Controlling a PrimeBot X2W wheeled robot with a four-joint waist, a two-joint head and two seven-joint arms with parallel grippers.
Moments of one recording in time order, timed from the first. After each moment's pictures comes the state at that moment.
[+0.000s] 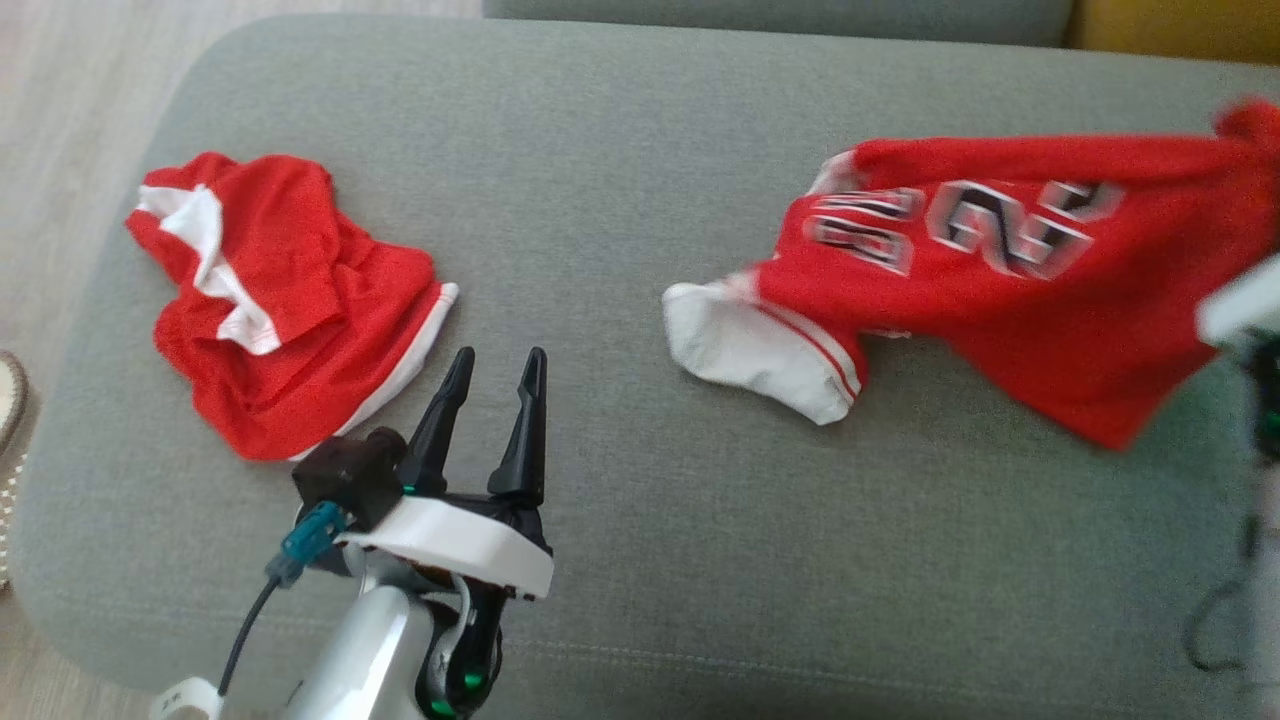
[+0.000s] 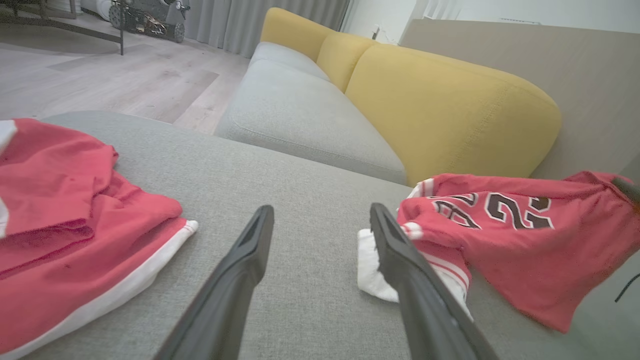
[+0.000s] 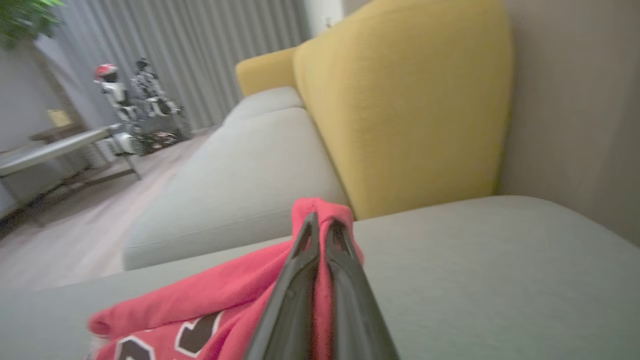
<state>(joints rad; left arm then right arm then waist) -0.17 0.05 -0.41 0.19 -0.45 0.05 -0.26 -0.54 -0.16 -0.26 0.44 0.23 0.12 0.08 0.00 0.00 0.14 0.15</state>
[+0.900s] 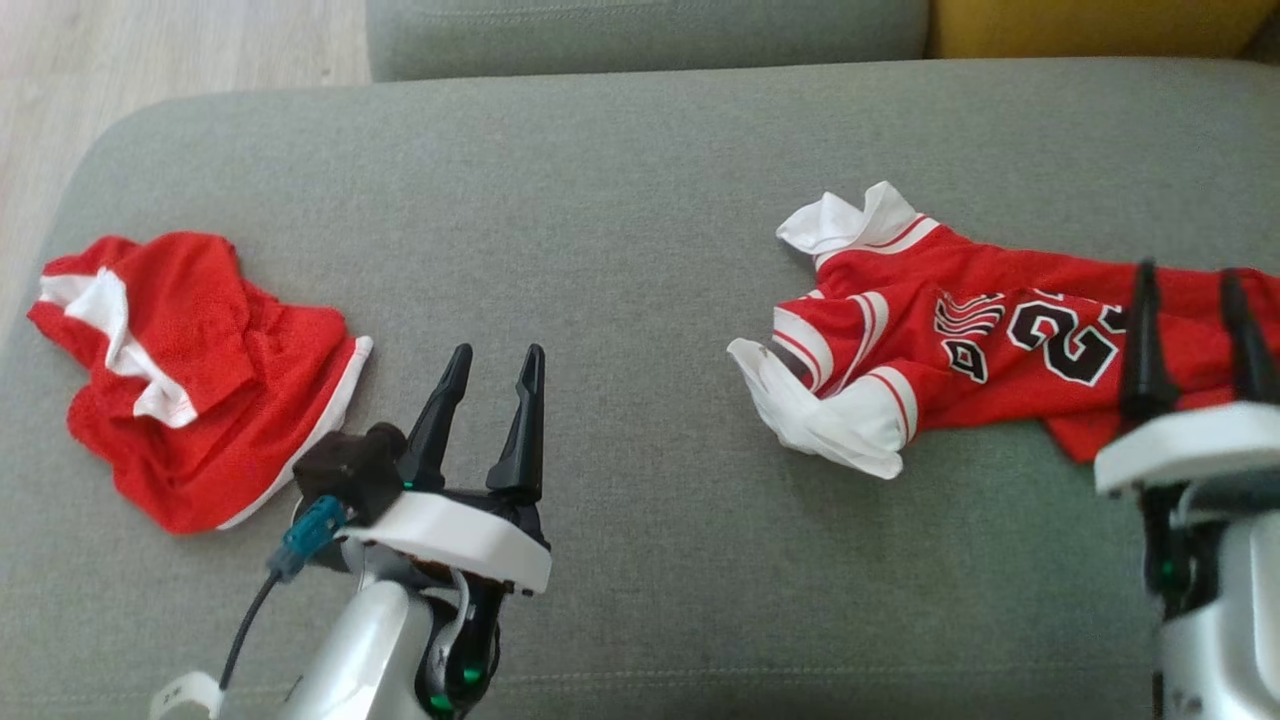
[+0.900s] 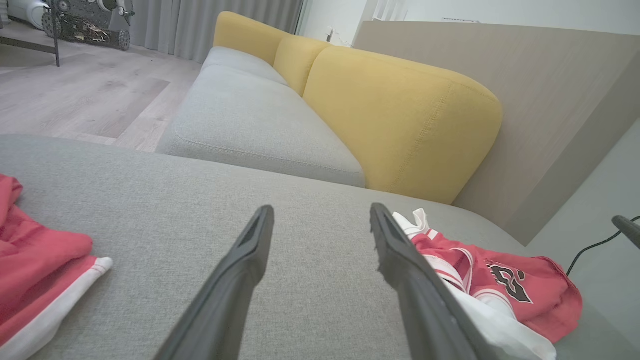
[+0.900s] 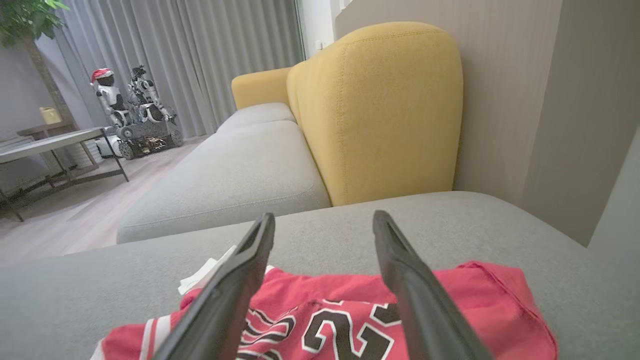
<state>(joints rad) -0.18 0.05 -0.40 0.21 -0.44 0.04 -0.26 -0.24 -0.07 -0.21 0.23 0.15 0.12 -0.03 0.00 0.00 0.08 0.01</state>
